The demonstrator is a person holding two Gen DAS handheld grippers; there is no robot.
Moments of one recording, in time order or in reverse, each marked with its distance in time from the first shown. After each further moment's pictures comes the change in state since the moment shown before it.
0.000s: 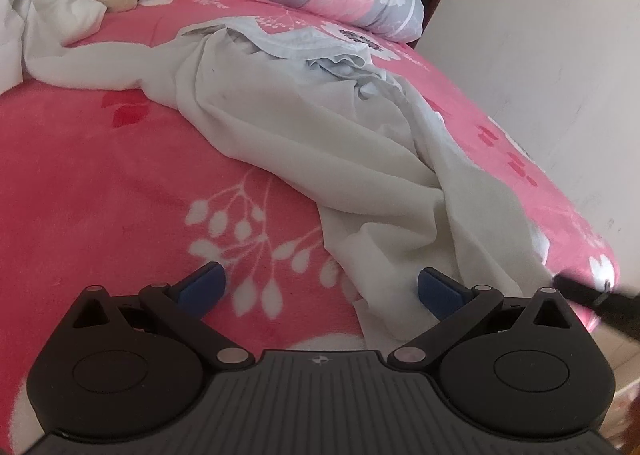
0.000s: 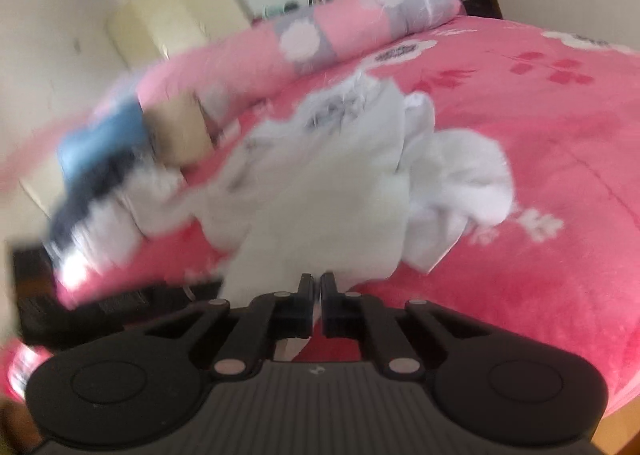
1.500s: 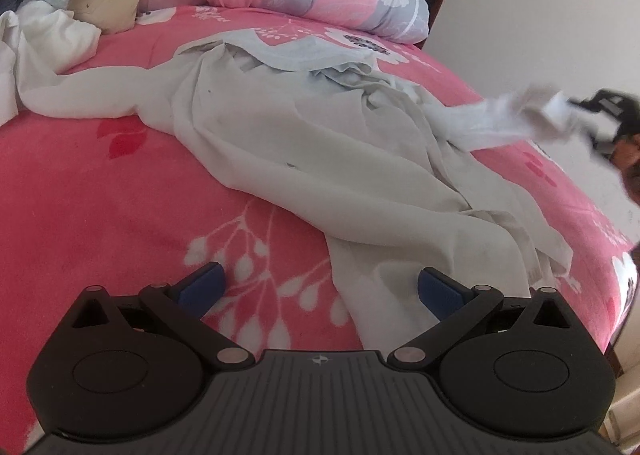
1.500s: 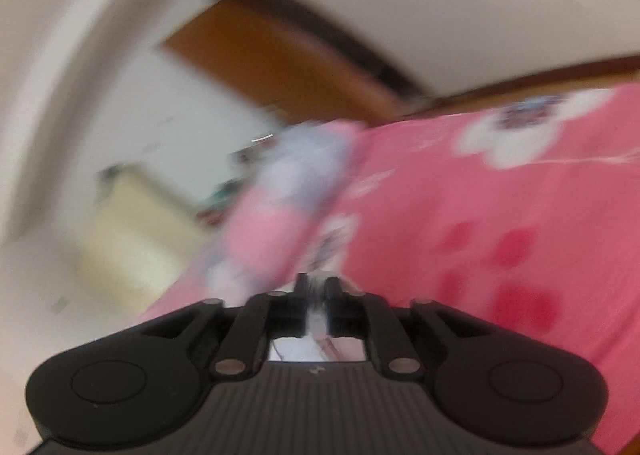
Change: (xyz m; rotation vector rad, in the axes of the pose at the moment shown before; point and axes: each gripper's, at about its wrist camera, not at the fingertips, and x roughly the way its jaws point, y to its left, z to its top) left arm 0.012 -0.005 0.014 0.044 -0.015 0.049; right arm 0.039 -0.237 0.257 0.555 -0.336 -0.051
